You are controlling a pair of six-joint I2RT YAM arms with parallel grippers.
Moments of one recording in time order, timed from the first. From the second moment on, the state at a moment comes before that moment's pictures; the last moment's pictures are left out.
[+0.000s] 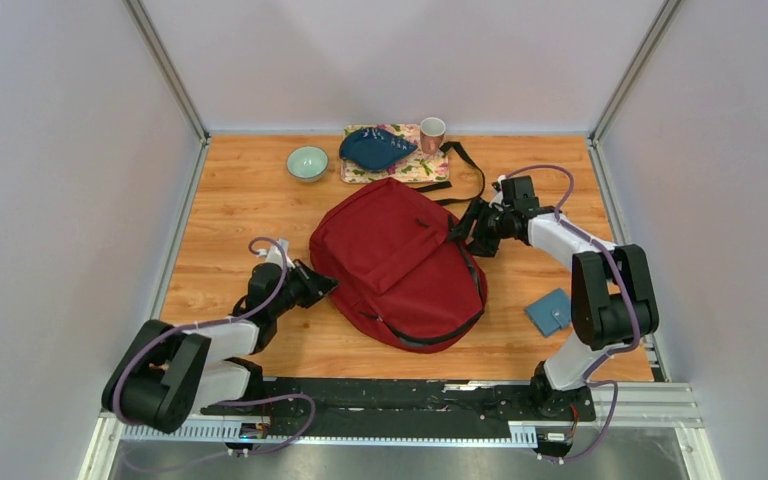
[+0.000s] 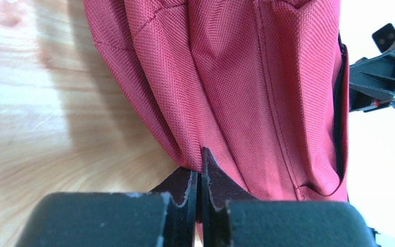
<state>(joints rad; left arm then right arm) -0.32 1.27 0.15 0.68 0.31 -0.93 0.16 1.65 0.98 -0.31 -0.50 0.66</state>
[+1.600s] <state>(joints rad) -0.52 1.04 0.05 0.65 0.19 -1.09 1.13 1.38 0.96 -0.43 0.15 0.64</state>
